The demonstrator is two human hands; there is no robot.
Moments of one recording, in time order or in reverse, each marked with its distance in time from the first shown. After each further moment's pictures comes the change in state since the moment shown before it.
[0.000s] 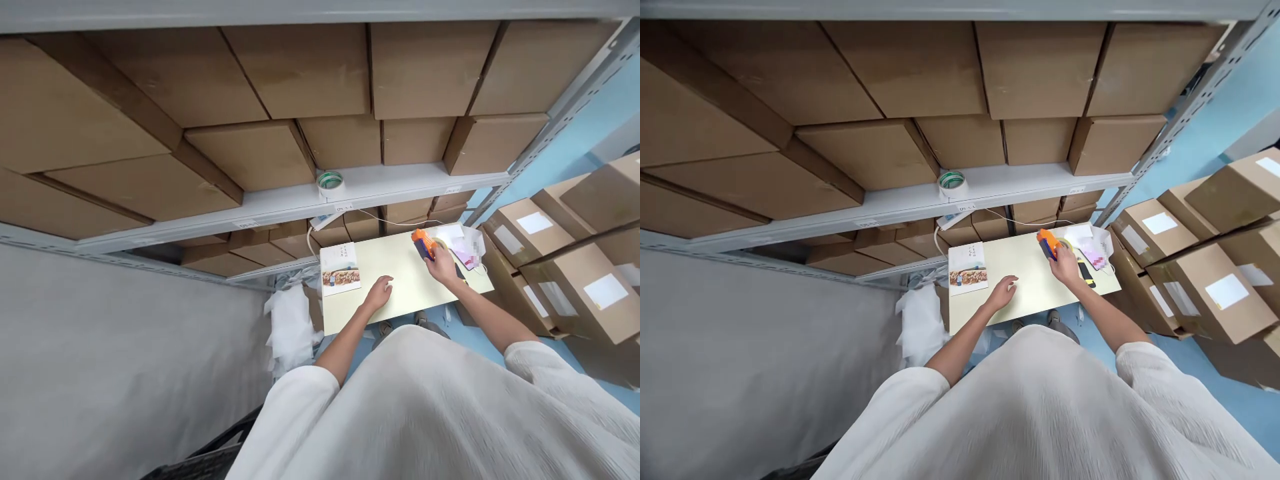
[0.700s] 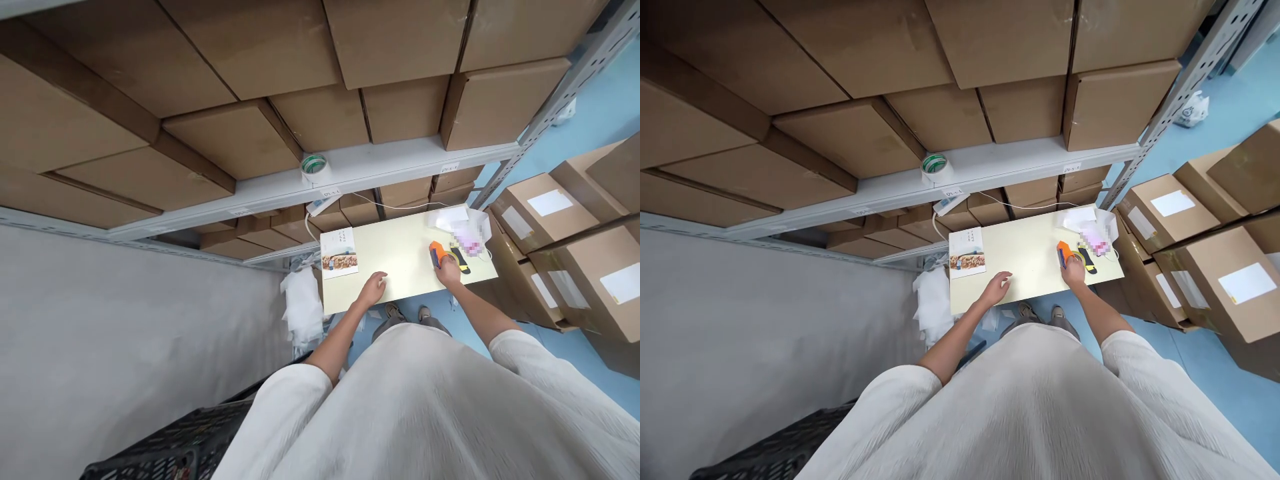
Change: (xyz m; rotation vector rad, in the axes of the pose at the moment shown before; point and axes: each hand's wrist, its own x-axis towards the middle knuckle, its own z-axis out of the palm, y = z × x) left_hand -0.034 0.002 0.022 0.078 0.013 -0.110; right_hand -0.044 0.104 0.117 0.079 -0.195 0.298
